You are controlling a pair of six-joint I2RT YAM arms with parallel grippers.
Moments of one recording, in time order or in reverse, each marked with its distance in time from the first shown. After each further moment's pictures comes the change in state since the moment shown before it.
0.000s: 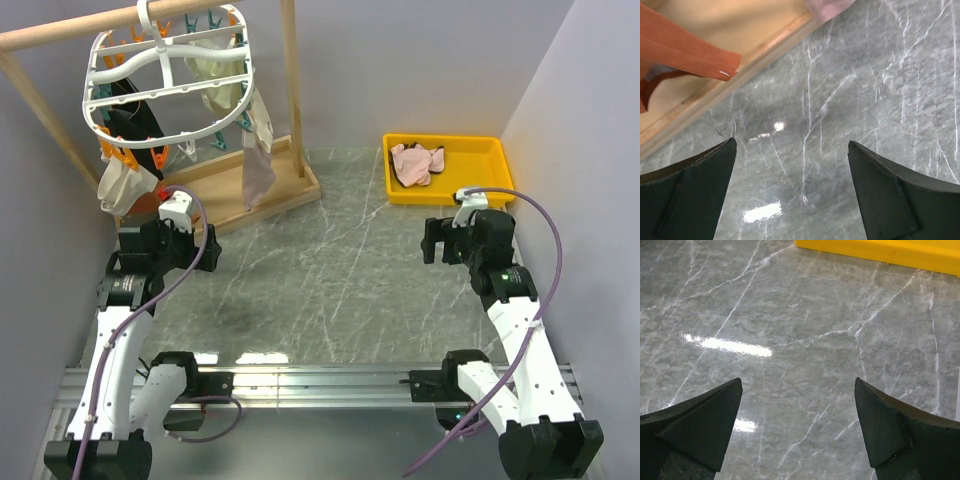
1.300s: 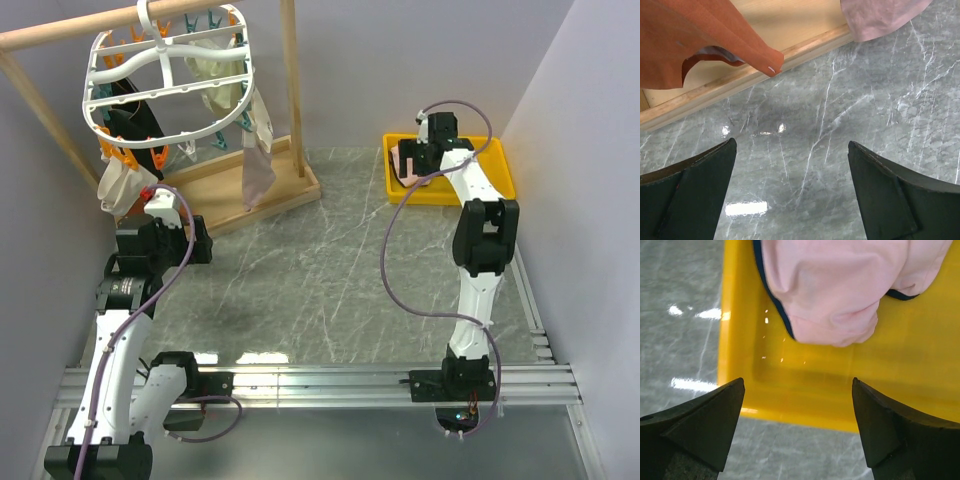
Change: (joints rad) left arm 0.000 -0.031 0.000 0.022 -0.158 -0.161; right arm -0.006 1.357 1.143 -0.091 0.040 0.011
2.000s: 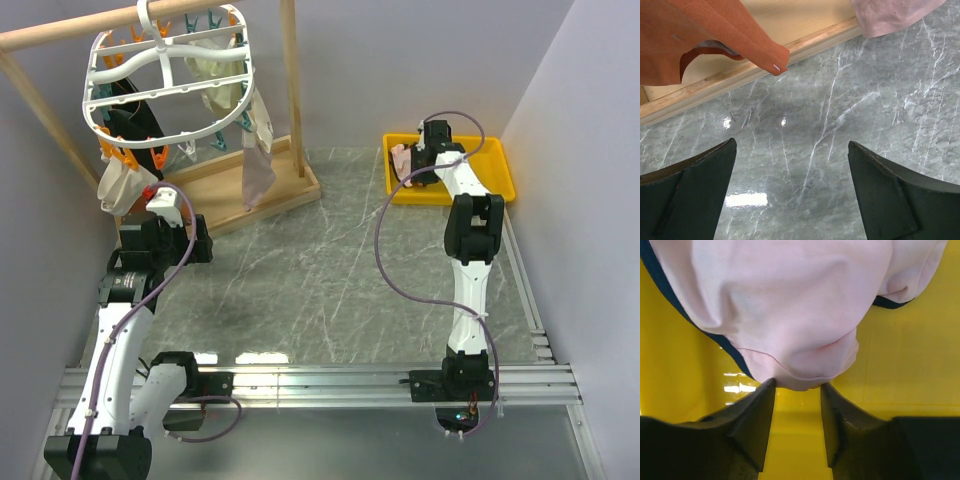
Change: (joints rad) left arm 0.000 0.039 0.000 -0.003 -0.018 -0.007; right arm -0.017 0.239 0.183 -0.020 0.106 0.044
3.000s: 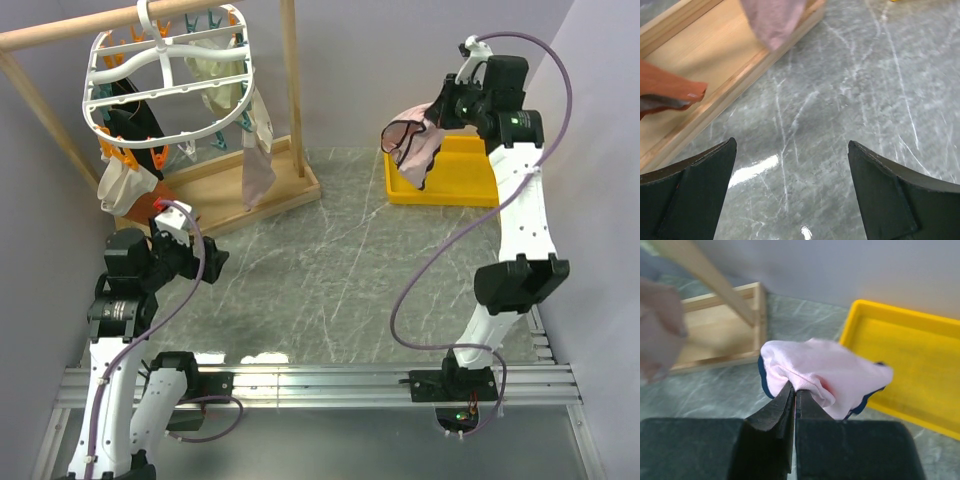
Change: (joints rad) left arm 0.000 -0.174 0.000 -0.021 0.345 0.180; right arm -0.005 -0.605 0.073 -0.158 -0.378 0.035
